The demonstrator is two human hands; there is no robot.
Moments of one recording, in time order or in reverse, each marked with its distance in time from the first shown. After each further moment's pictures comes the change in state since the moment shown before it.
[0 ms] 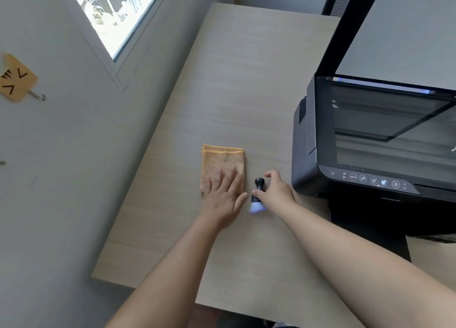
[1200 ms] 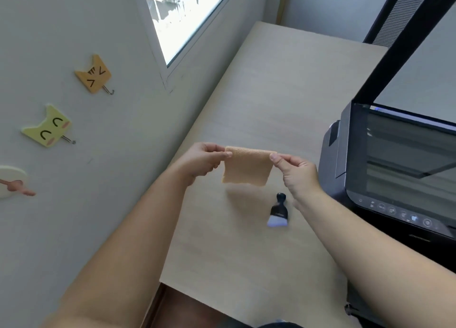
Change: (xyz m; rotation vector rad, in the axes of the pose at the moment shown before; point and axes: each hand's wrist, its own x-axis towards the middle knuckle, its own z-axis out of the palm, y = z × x) left_hand -0.007 -0.059 -0.171 -1.086 -0.003 -0.360; right_hand -0.029 -0.090 -0.053 0.890 0.016 -0.095
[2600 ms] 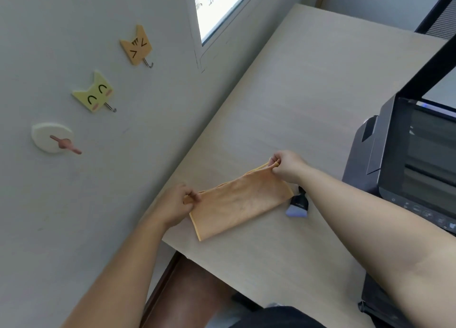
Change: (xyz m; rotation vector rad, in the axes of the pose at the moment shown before) left_hand -0.081 -0.166 -0.038 0.582 0.216 0.031; right_hand 0.065 0.050 0.041 -1.110 -0.473 -0.116
